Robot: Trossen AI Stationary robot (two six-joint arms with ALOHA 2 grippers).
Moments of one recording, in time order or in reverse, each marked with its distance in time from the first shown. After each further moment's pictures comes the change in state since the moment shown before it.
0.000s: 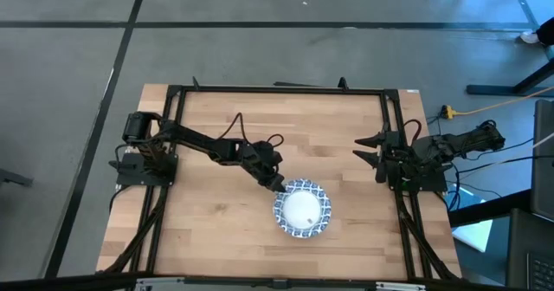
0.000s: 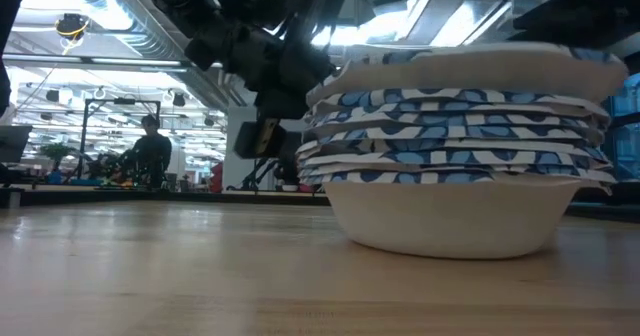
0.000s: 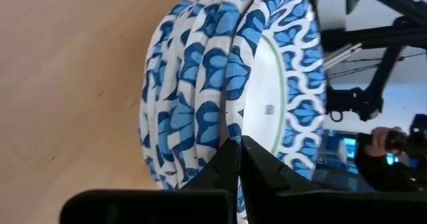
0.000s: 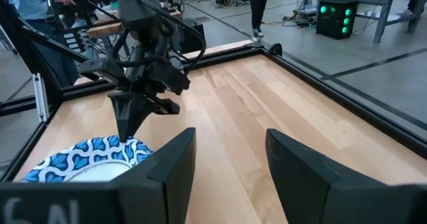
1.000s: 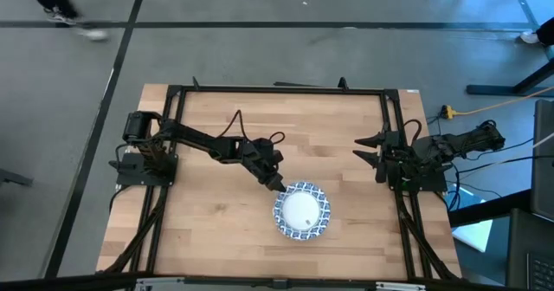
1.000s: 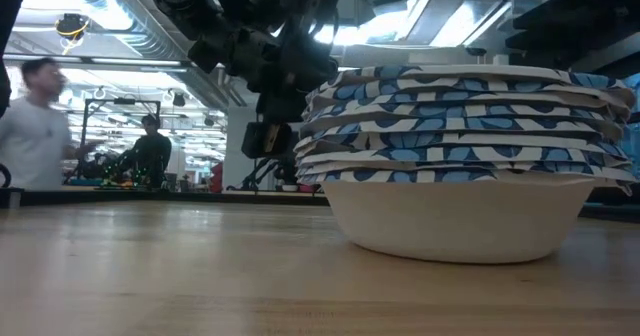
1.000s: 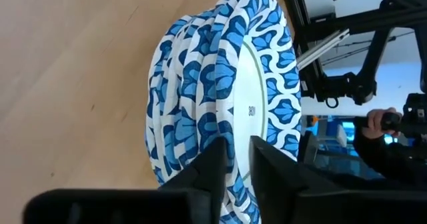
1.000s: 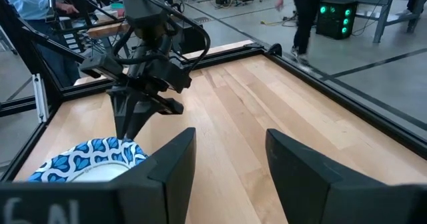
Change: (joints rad) left arm 0.022 0.000 0.000 0.018 0.052 0.087; right arm 0.000 0.000 0.000 0.001 0.001 0.000
